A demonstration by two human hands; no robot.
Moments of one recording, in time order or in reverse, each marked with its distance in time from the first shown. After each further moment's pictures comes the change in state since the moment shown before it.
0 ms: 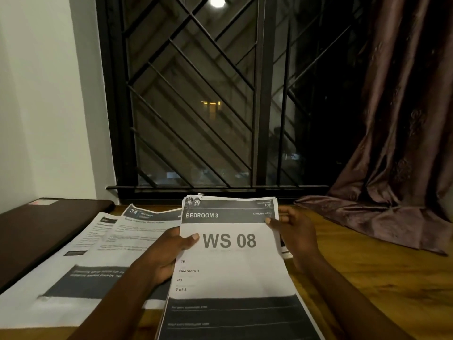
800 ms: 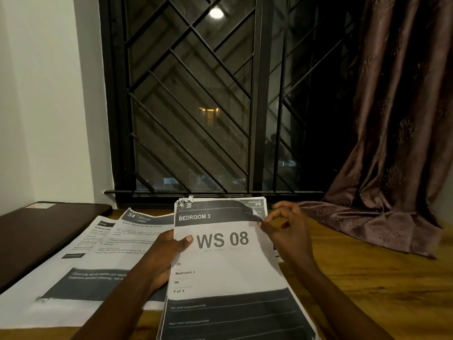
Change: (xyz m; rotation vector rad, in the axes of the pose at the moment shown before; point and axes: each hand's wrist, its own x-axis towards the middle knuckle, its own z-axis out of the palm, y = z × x) left_hand -0.010 0.000 0.007 0.000 0.095 0.091; right_hand -0.009 -0.004 -0.001 -0.235 0.070 -0.358
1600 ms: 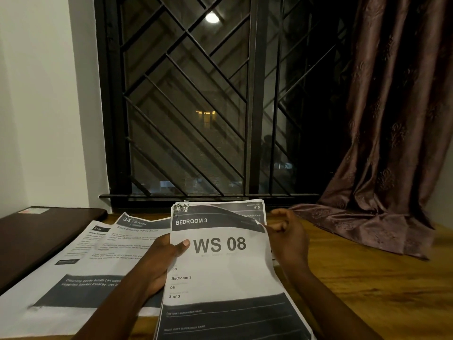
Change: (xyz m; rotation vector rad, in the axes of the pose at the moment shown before) left_hand 0.000 0.000 0.001 0.022 0.007 -0.007; right_hand -0.002 -0.007 0.003 0.068 0.143 0.221
